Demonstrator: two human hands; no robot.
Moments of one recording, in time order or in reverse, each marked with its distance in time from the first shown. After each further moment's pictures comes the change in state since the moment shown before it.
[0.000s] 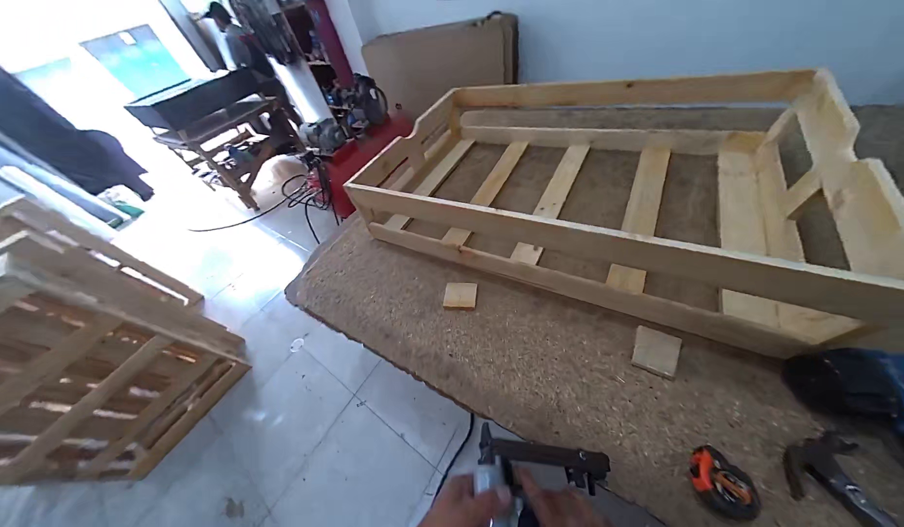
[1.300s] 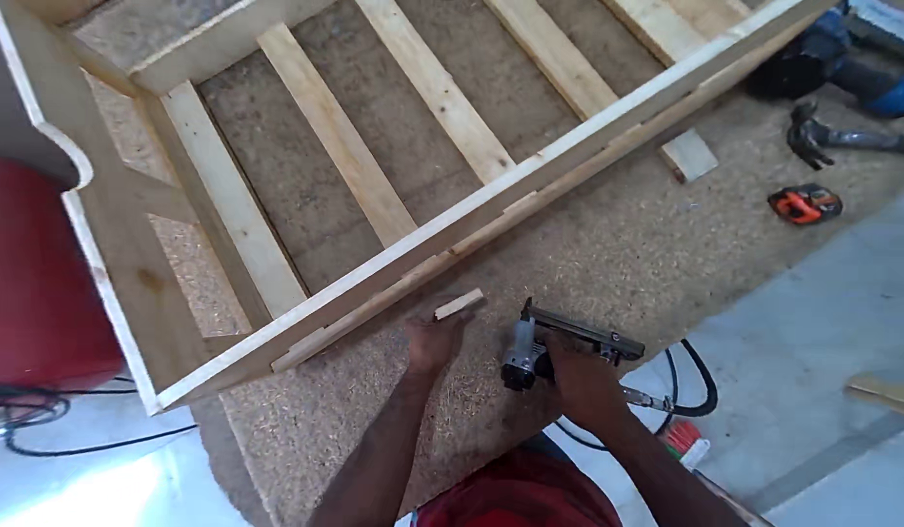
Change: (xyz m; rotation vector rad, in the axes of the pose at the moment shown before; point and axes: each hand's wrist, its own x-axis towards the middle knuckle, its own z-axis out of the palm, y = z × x) left_hand 0.390 0.291 -0.317 0.653 -0.393 0.404; right_hand 0.428 -0.094 0.108 0.118 -0.187 1.419
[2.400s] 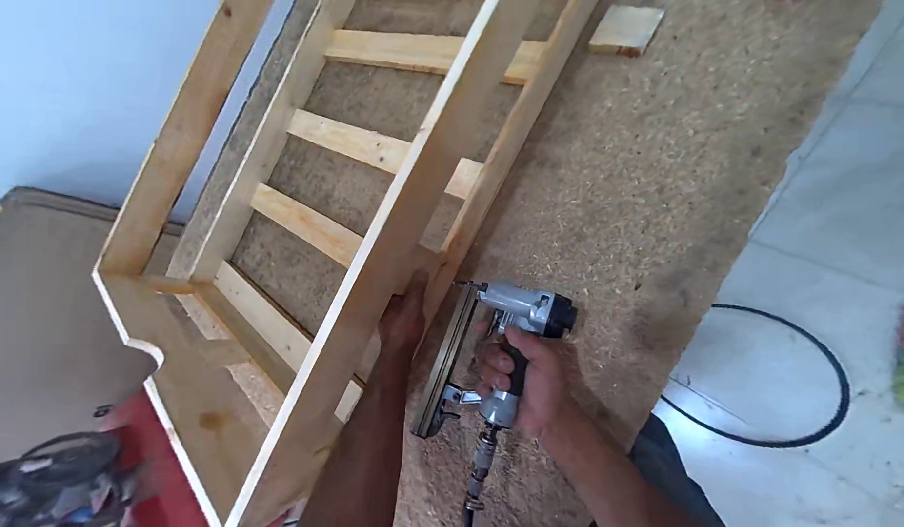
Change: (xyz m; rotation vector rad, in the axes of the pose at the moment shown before) left_hand 0.090 0.036 -0.033 0.244 -0.109 0.214; right_hand 0.022 -0.159 0.050 2.922 -0.140 -0.449
